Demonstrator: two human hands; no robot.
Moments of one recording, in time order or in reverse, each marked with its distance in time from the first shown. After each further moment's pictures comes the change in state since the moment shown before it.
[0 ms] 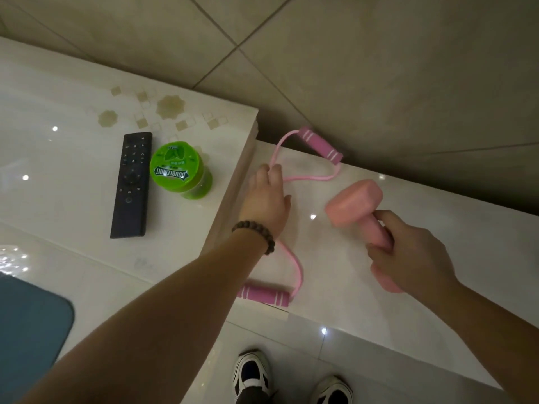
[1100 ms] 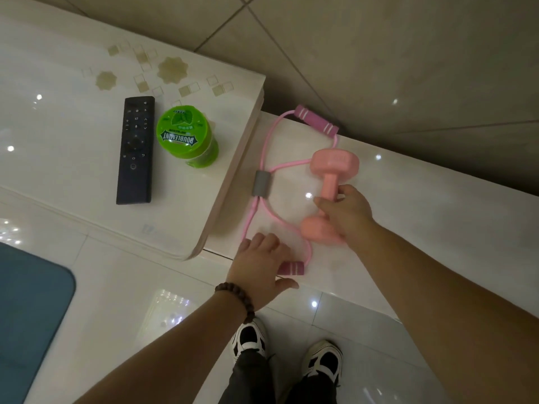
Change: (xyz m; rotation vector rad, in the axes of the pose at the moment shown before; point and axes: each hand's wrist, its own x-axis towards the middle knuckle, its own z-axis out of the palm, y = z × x) left_hand -0.139 -0.038 0.018 0.069 -0.382 0.262; right_hand 0.041 -0.061 0.059 0.605 -0.068 0.413
